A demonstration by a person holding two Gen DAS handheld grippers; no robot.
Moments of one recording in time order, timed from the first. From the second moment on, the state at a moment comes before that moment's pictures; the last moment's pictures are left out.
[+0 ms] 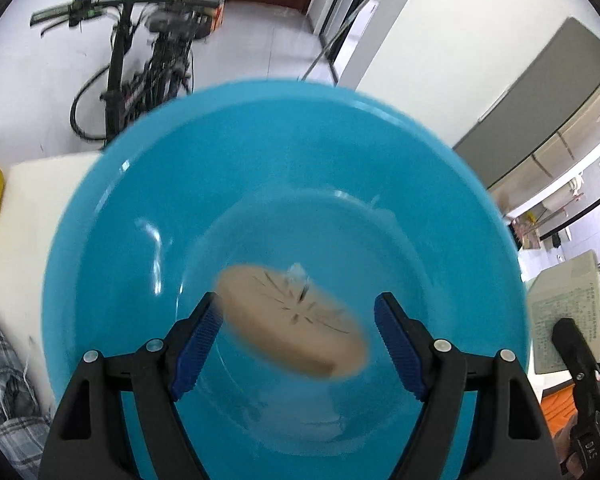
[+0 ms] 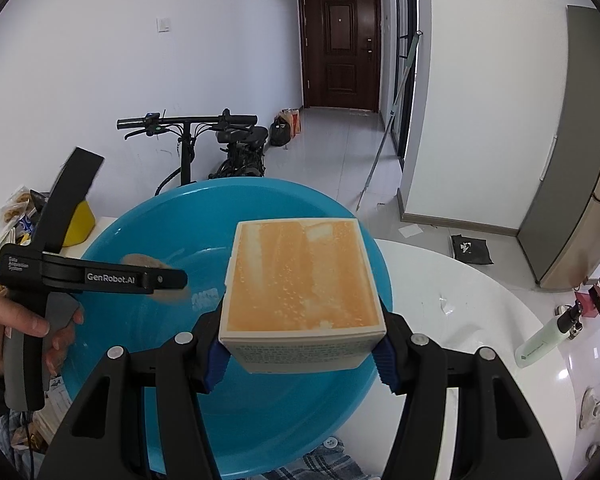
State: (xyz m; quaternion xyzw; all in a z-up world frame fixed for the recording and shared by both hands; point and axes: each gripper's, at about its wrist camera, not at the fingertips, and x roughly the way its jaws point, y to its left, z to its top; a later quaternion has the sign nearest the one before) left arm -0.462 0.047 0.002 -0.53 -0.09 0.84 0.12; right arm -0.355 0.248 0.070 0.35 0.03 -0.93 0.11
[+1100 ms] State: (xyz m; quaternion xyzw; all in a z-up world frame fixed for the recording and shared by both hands) left arm -0.337 -0.021 0.079 -0.35 -0.05 0.93 0.09; right arm -0.388 0.187 0.024 0.41 0.06 -0.90 0.12
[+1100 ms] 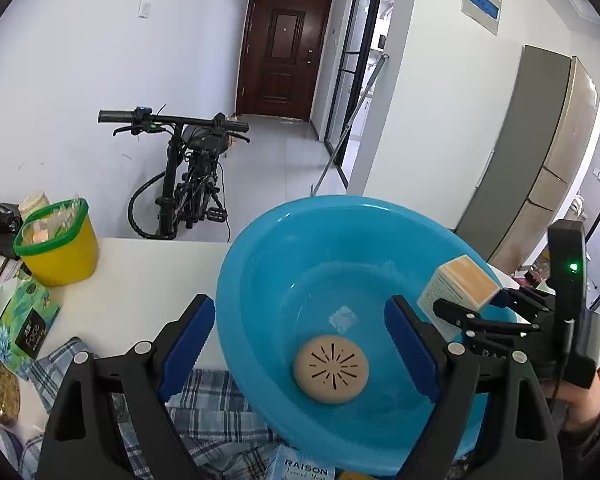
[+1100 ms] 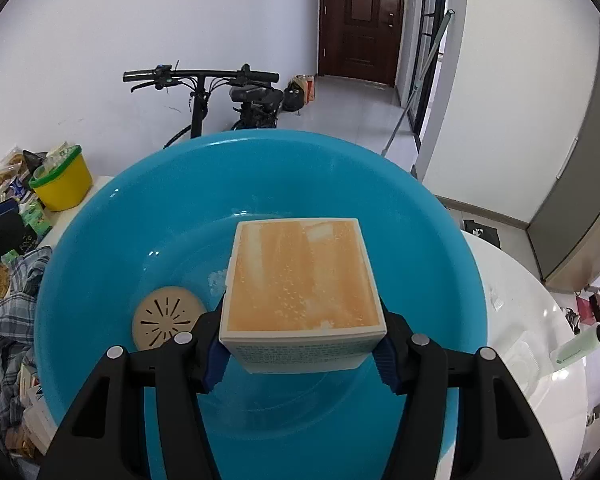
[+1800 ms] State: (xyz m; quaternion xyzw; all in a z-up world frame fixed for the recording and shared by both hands) left arm -0.305 -0.006 0.091 -0.32 -0.02 0.94 0.10; right arm -0.371 0.199 0.034 0.39 0.06 -0.91 0.09
